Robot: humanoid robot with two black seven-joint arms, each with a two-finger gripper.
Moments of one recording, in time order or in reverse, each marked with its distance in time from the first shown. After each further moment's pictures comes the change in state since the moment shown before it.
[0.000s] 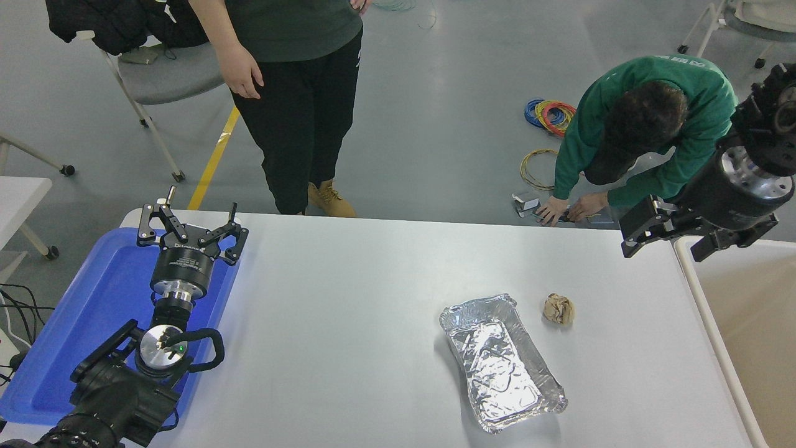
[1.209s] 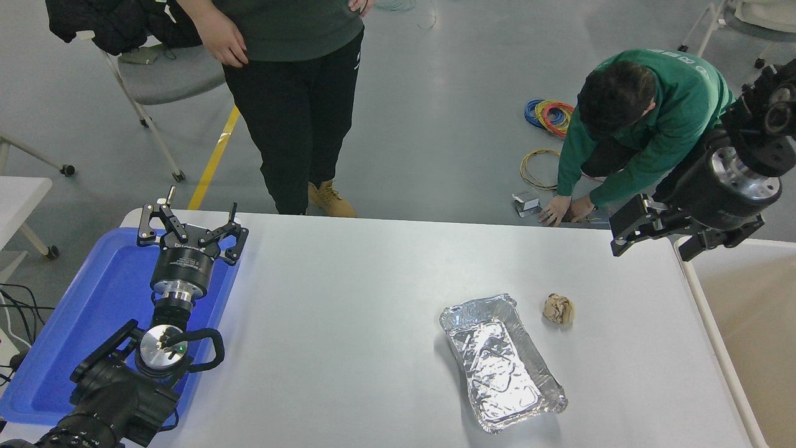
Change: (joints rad) left arm 0.000 0.000 0.000 0.000 0.000 0.000 0.000; right arm -0.031 0.001 0.028 -0.023 0.008 -0.009 0.001
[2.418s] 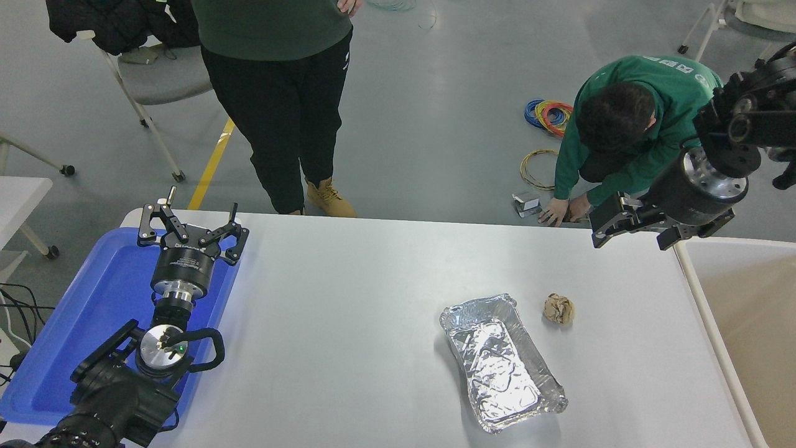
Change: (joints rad) left arm 0.000 -0.001 0.000 0.000 0.000 0.000 0.000; right arm -0.125 0.149 0.038 -0.069 0.003 -0.166 0.004
